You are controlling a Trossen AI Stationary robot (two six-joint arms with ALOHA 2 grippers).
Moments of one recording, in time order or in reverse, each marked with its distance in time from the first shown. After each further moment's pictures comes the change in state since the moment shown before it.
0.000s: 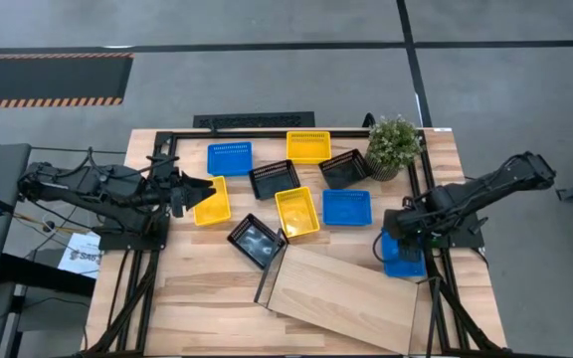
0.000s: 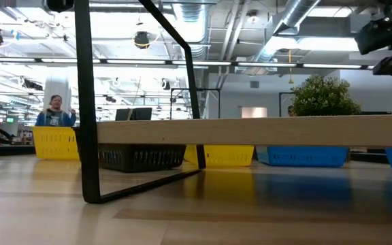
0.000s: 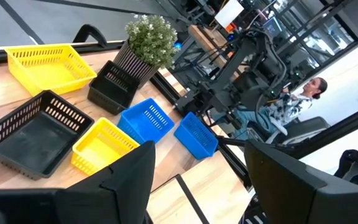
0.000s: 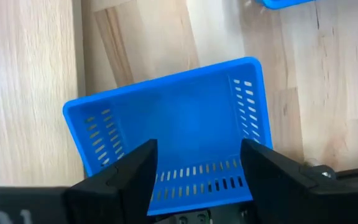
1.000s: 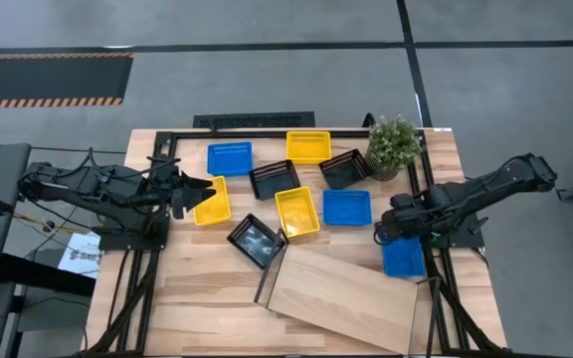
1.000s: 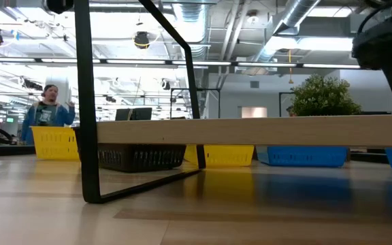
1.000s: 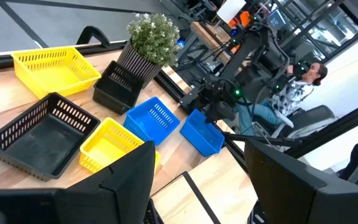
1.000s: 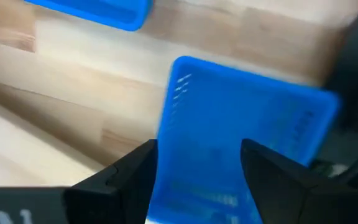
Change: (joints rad) left arm 0.000 0.000 0.000 -0.017 0.000 0.036; right arm -0.036 0.003 -0.011 0.068 0.024 1.076
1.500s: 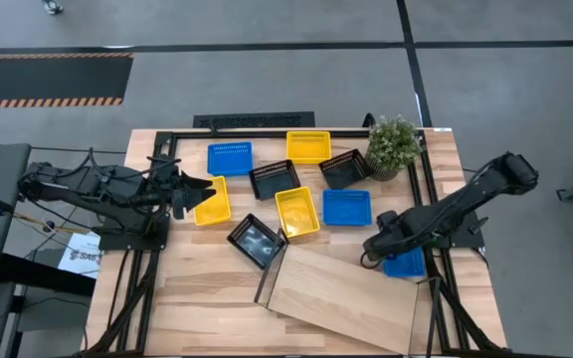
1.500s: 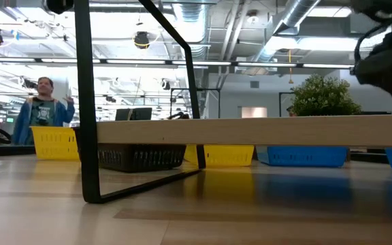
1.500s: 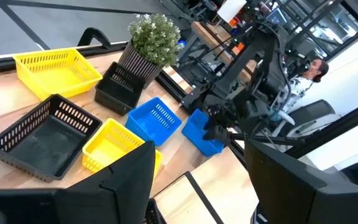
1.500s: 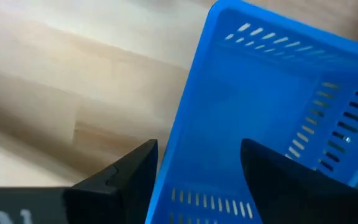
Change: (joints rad) left arm 0.000 0.000 0.000 -0.003 -0.005 0.013; right arm 0.117 0.309 -0.001 0.115 0.000 0.039
